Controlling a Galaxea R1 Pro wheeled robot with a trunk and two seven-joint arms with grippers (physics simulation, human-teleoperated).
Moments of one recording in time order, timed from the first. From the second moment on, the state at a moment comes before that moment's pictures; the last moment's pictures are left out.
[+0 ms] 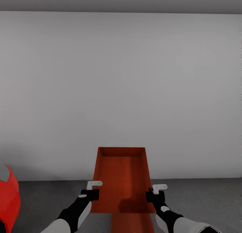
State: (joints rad) left arm -0.56 -0.10 -0.12 -0.40 0.10 0.13 0.16; right arm -0.66 0.08 0.45 0.00 -0.36 -0.41 -0.12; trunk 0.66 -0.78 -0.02
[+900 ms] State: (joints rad) left arm -0.56 -0.10 -0.12 -0.40 0.10 0.13 0.16; right arm -0.66 0.08 0.45 0.00 -0.36 -0.41 -0.12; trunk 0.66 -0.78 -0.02
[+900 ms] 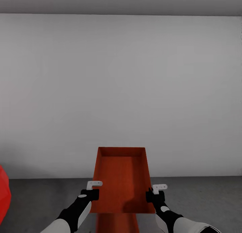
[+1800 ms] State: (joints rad) left arm -0.56 -0.10 -0.12 -0.40 0.10 0.13 0.16; right arm -0.66 0.08 0.45 0.00 -0.36 -0.41 -0.12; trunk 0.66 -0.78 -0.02
